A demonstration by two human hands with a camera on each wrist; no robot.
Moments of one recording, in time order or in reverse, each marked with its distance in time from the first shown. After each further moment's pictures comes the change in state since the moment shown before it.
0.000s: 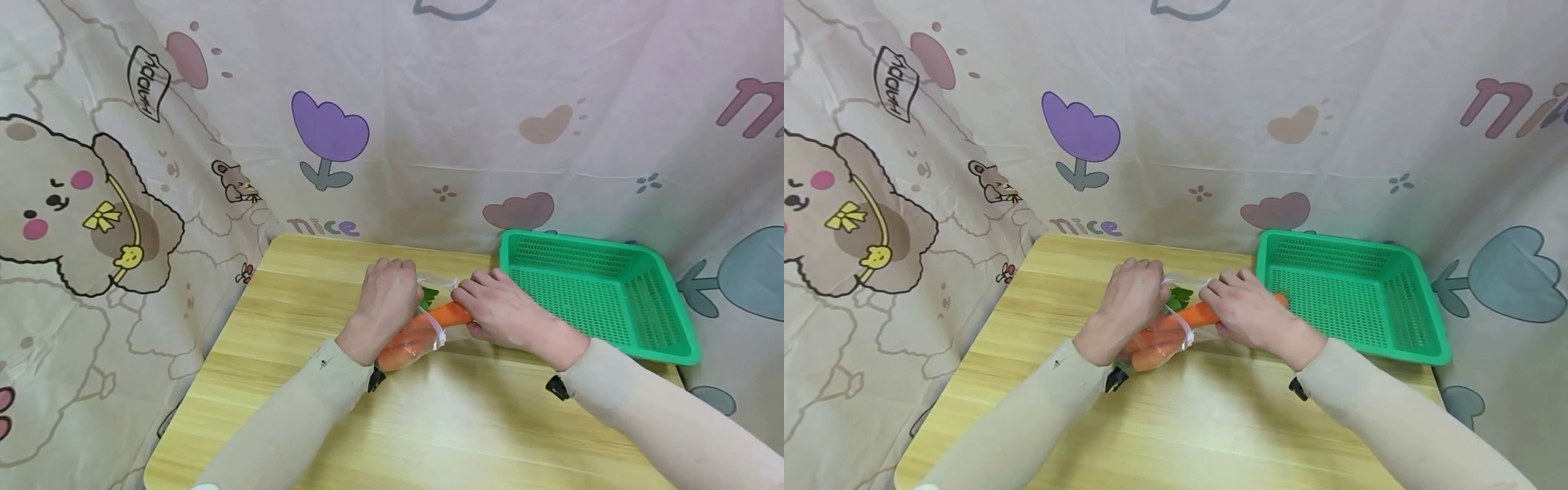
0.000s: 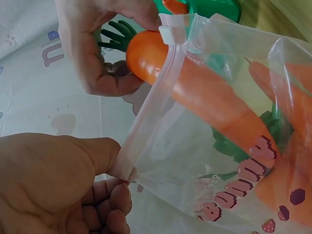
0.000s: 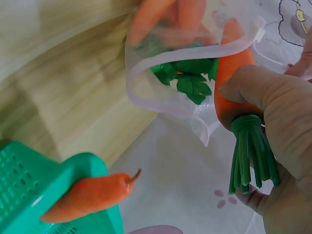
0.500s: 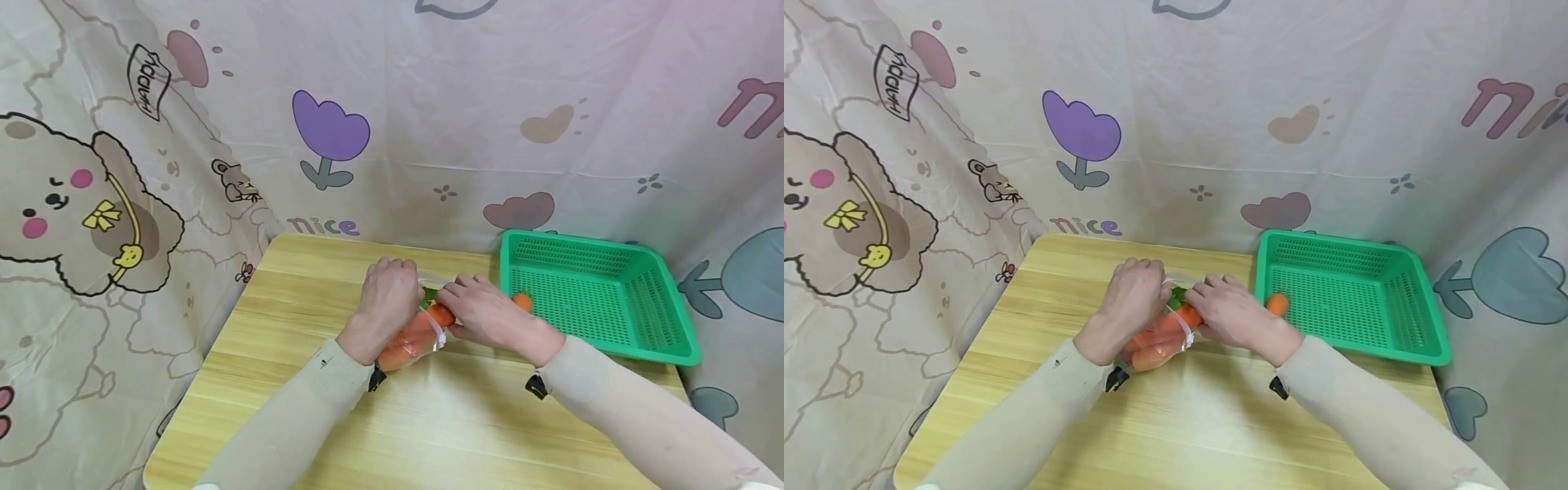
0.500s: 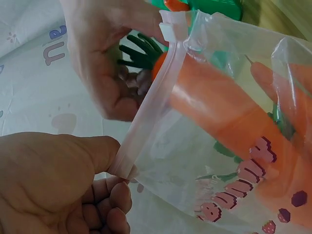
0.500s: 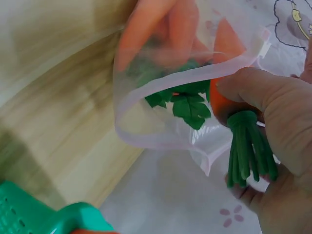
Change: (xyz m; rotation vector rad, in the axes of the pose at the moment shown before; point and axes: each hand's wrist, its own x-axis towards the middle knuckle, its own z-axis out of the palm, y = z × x) left_hand 0.001 0.000 0.000 -0.027 -0.012 -0.005; right_hand 0.021 -0.014 0.012 0.152 -0.089 0.033
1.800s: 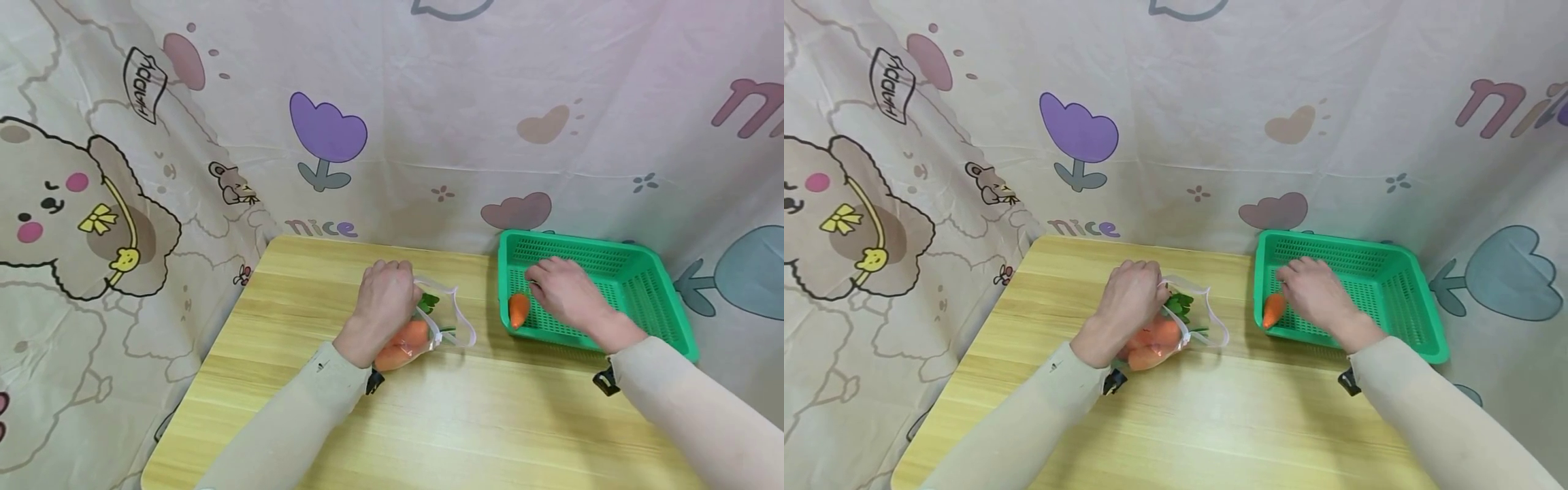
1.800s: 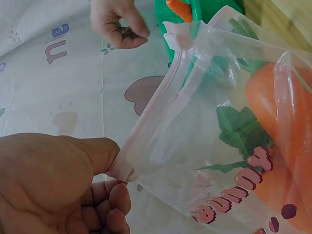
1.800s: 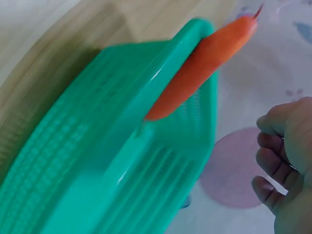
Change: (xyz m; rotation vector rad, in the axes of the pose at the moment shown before) left_hand -0.002 -0.001 0.000 -0.074 -0.007 -0.045; right_hand -0.096 0.091 -0.014 -0.053 0.083 0.327
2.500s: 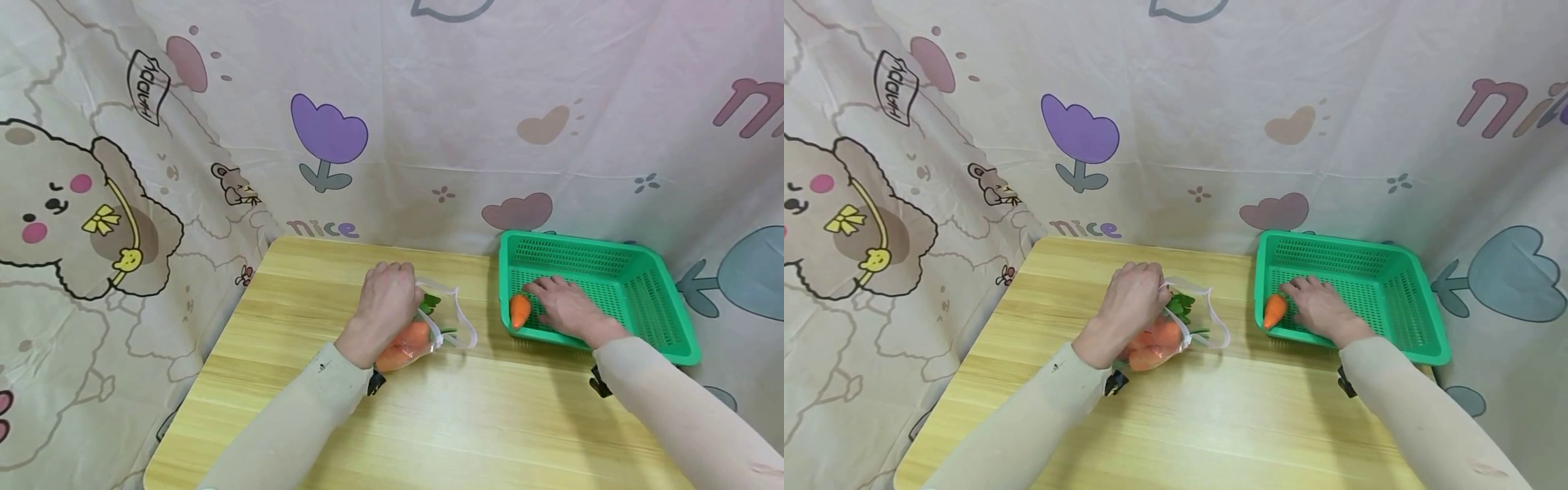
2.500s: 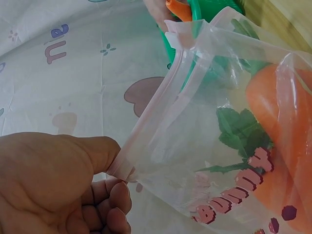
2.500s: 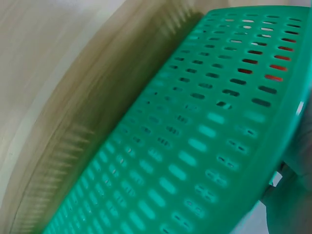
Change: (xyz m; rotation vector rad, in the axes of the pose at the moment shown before) left_hand 0.000 0.002 0.001 0.006 -0.031 -0.003; right_hand -0.026 0.040 0.060 0.010 -0.360 0.130
